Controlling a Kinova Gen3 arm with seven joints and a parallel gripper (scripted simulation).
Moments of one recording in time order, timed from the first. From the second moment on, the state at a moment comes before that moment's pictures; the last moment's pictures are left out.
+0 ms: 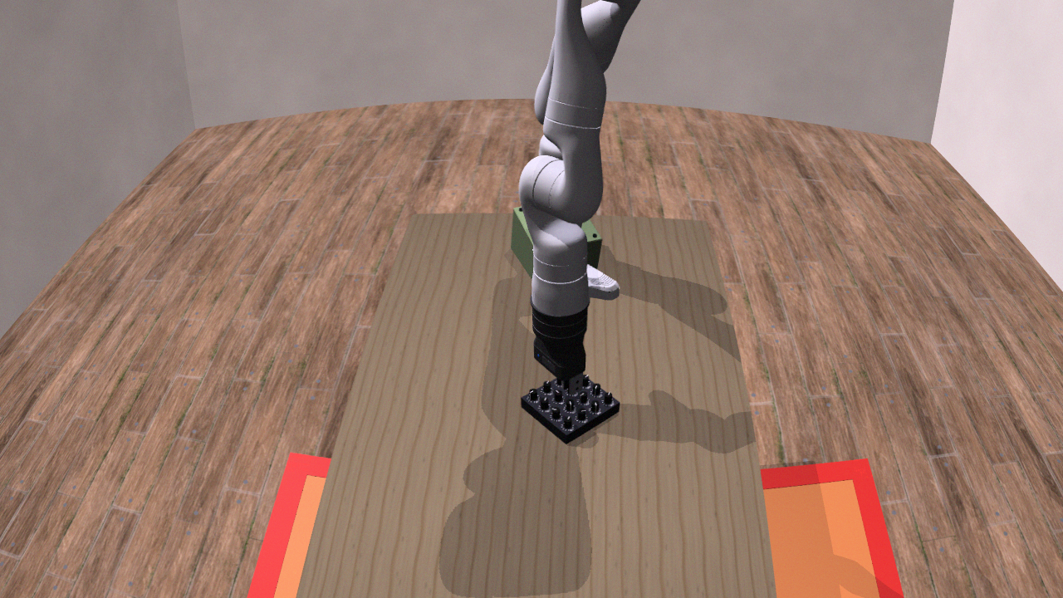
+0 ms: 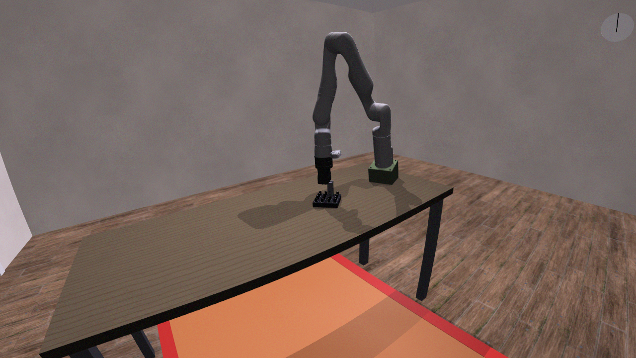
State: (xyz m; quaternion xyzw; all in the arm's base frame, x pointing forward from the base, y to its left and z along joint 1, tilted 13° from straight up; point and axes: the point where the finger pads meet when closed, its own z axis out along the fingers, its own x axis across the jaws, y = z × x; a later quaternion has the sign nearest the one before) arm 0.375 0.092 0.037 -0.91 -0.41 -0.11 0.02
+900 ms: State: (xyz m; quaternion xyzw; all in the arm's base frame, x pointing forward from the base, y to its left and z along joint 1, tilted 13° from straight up) arm 0.374 0.091 0.038 -0.91 -0.40 -0.11 0.02
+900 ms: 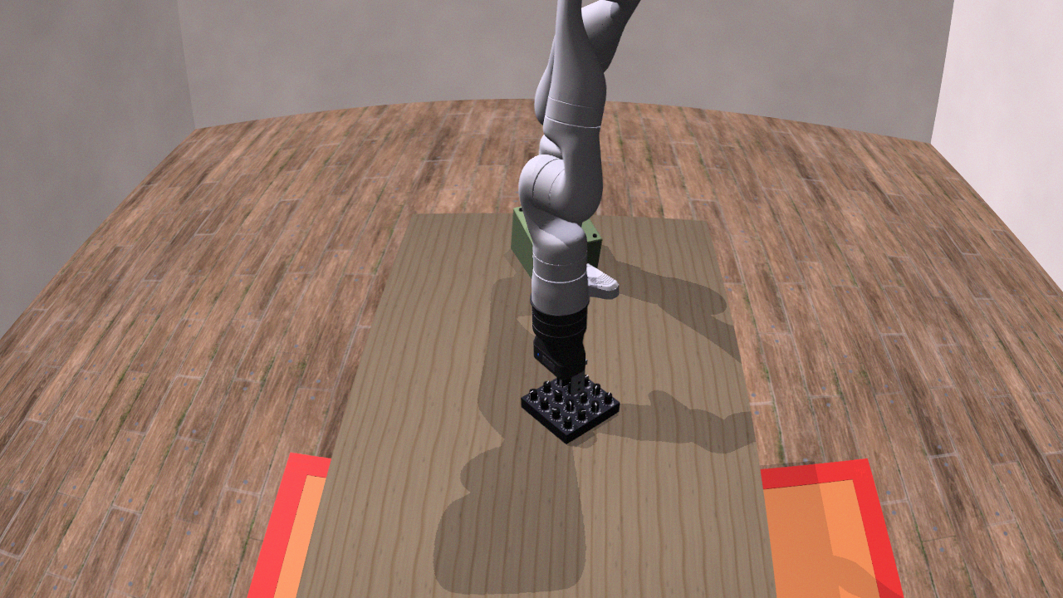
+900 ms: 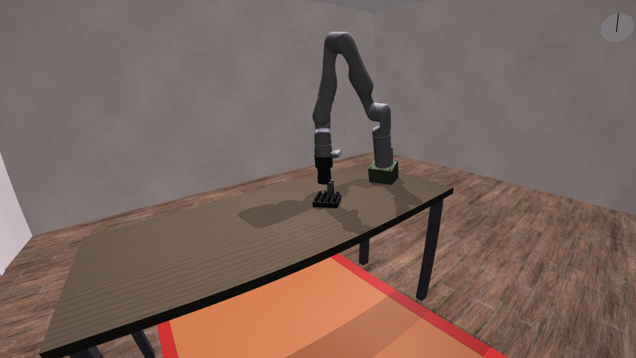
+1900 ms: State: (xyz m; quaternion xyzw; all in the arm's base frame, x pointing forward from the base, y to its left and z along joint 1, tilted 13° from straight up) arm 0.368 0.087 0.074 -0.91 -0.41 -0.11 0.02
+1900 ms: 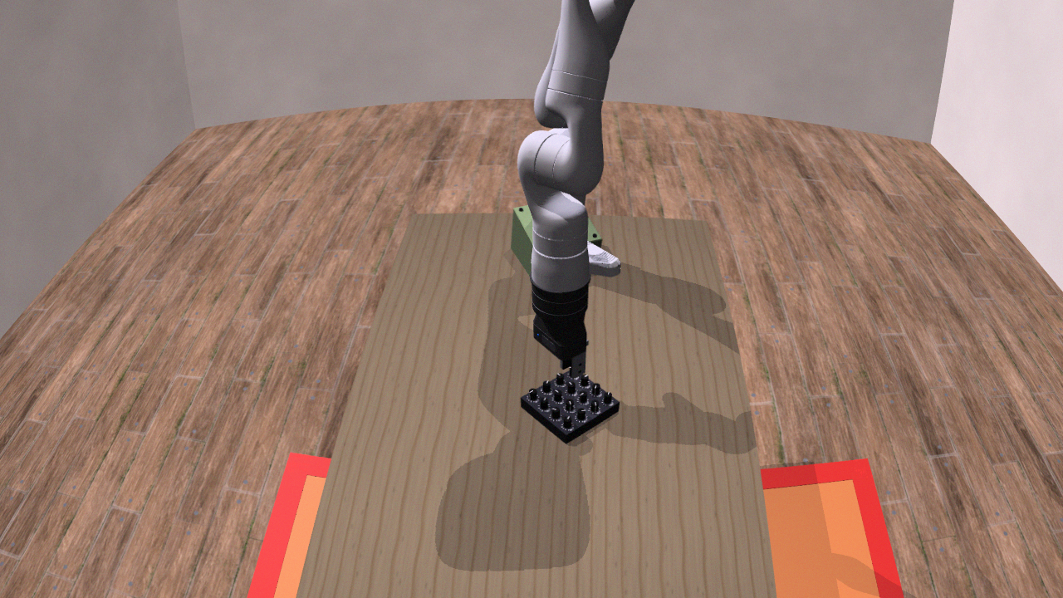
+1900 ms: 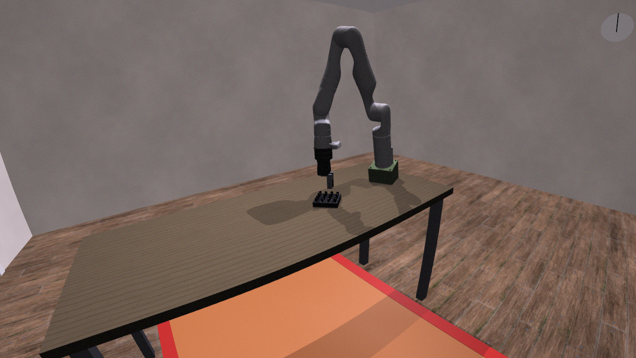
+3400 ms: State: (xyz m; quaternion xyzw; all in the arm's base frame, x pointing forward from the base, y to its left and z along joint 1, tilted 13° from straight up) arm 0.347 0.084 0.078 -0.57 -0.82 -0.09 -0.03
